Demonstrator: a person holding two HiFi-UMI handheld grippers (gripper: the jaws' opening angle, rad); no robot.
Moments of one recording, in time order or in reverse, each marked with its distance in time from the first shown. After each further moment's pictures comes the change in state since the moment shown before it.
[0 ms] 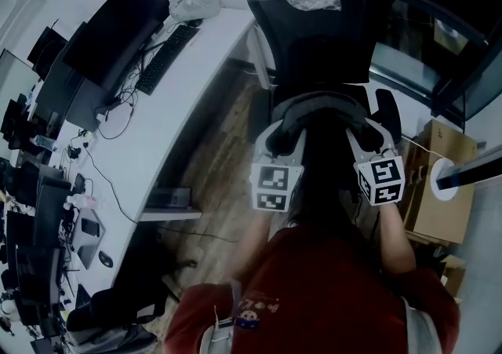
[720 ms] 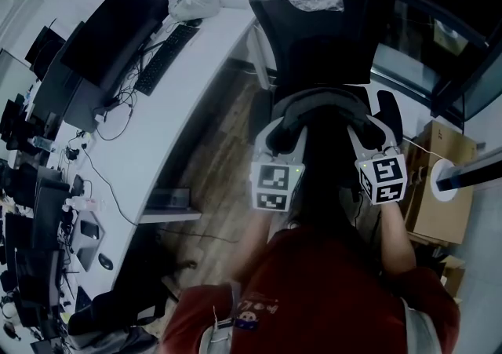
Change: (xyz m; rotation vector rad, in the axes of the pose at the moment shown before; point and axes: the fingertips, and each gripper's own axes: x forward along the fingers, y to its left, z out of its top) left arm 0.006 0.014 0.010 0.001 -0.016 -0.006; right arm 0.014 -0.001 0.013 -0.014 -0.002 -0.014
